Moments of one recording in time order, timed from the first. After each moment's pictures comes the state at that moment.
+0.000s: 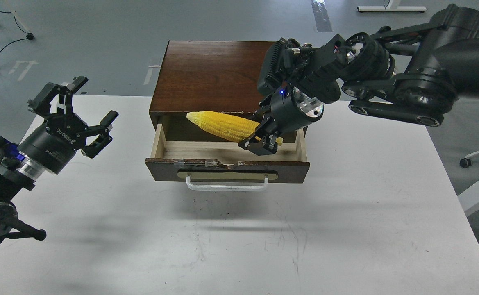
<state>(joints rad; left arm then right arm) -0.20 0.64 -1.13 -1.28 0.43 -0.49 -0.37 1.81 -0.24 -0.57 1.17 -1.46 0.23 0.49</state>
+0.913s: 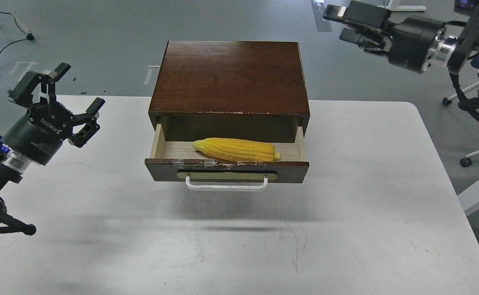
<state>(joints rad) -0.26 0.68 -1.13 -1.28 0.48 -0.49 -0.46 1.19 -0.85 0.00 1.18 -0.44 0.19 0.49</state>
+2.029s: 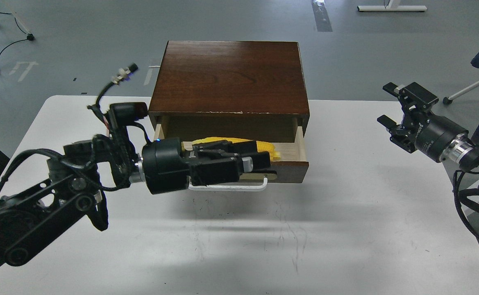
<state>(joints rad) -0.49 0.42 -0.78 -1.70 1.67 -0.49 -0.49 0.75 -0.84 0.23 1.15 -0.34 0.19 0.49</state>
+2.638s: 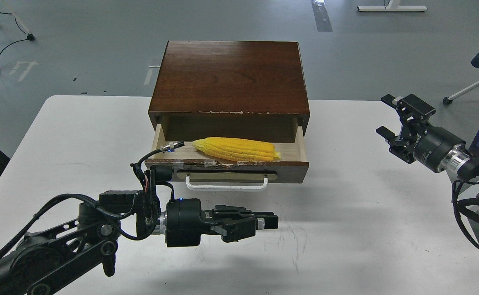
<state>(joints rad) -0.34 0.44 -0.69 -1.60 1.62 -0.49 -0.49 0.72 -0.84 0.22 1.15 -0.34 0.19 0.49</state>
